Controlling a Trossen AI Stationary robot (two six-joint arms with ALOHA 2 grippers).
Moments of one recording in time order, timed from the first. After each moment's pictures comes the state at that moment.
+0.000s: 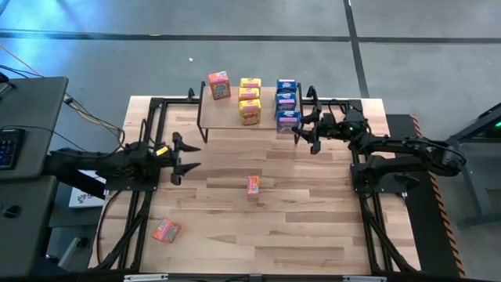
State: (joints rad) left arm 0.01 0.22 0.01 0.30 -0.07 0.07; right arm -0.57 1.08 0.31 0.94 -0.48 0.00
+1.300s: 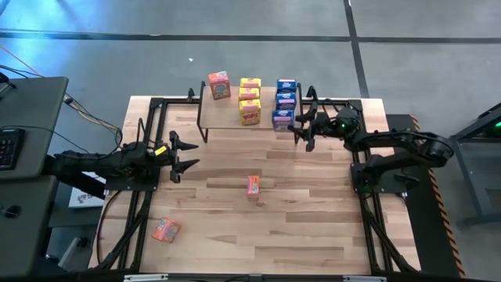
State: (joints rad) left arm 0.01 0.11 0.01 0.18 -0.14 0.04; right arm -0.63 1.26 0.31 1.02 -0.51 -0.05
